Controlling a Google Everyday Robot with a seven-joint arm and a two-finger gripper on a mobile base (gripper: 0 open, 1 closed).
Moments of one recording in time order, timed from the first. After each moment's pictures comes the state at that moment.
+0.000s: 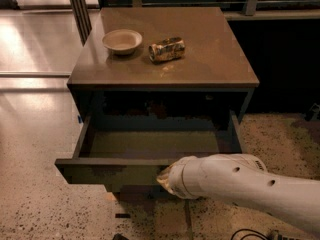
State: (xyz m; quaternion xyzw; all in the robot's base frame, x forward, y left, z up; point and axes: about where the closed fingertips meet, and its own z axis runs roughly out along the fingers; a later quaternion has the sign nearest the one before) arm 0.433 -0.015 0.649 -0.44 0.84 0.13 0.30
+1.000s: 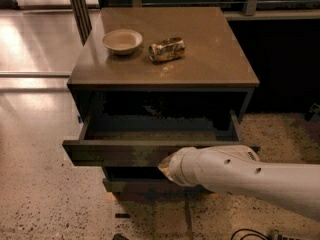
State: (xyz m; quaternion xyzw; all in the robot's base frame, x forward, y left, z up) arm 0.475 -0.020 0.641 -0.44 0.83 0.10 0.33
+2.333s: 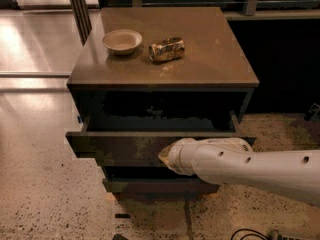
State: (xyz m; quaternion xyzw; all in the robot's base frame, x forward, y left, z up) arm 0.515 -0.024 0.640 -0.43 0.83 0.08 0.36
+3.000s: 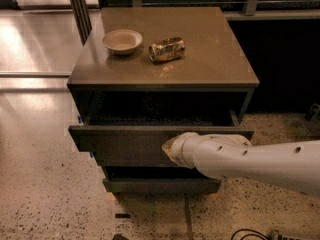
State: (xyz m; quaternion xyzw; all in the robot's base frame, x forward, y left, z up) arm 0.543 -0.035 0.643 -0.39 0.83 0.07 0.38
